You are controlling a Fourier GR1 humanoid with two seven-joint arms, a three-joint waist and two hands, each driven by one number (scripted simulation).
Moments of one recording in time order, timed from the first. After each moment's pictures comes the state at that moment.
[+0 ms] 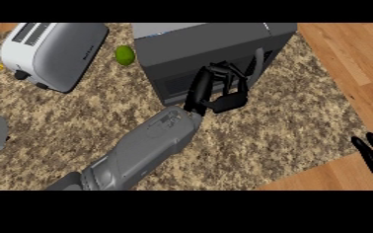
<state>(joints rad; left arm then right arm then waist) -0.93 0.00 -0.82 -0.81 0.79 0.56 -0.40 0.39 -0.45 -0.09 -2.10 -0.65 0.48 -0.23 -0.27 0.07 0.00</state>
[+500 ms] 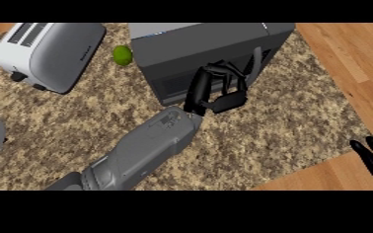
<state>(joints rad) -0.93 0.00 -0.84 -0.80 0.85 0.60 -0.48 0.38 -0.48 -0.08 -2.13 -0.69 0.52 -0.22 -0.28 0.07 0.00</state>
